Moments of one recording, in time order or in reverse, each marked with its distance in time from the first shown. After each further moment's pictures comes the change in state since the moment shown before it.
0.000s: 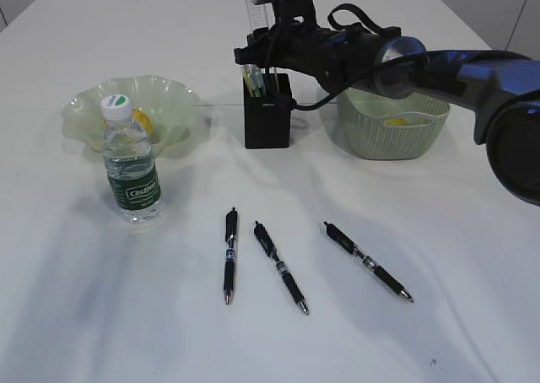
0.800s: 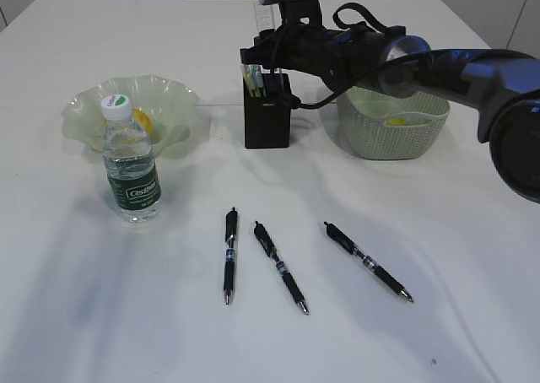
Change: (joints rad) left arm 0.000 0.000 0.000 0.000 -0.014 0.000; right arm -0.010 0.000 0.000 0.000 0.029 0.031
